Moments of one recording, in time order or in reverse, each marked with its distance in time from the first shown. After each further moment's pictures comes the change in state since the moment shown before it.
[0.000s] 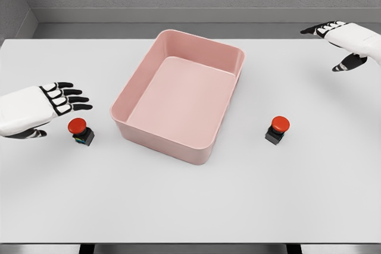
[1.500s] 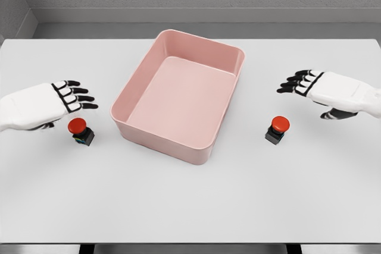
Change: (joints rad) left arm -0.172 -0.072 -0.139 0.074 -0.165 0.000 -0.001; right arm 0.291 -0.323 0.168 -0.546 -0.129 0.001 -0.155
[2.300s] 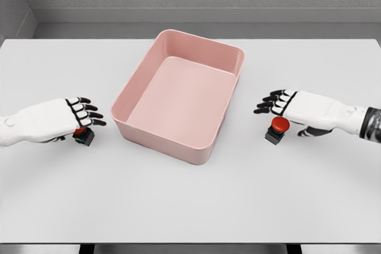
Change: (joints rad) left arm -0.017 -0.030 -0.107 0.027 -0.032 0.000 0.001; right arm 0.026 0.058 0.065 -0.044 0.007 0.000 0.011
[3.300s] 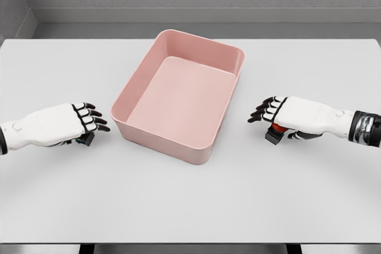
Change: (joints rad) left arm -0.003 -0.020 -0.028 0.004 -0.016 0.000 0.000; right arm -0.011 0.039 0.021 0.005 0.047 0.000 0.019
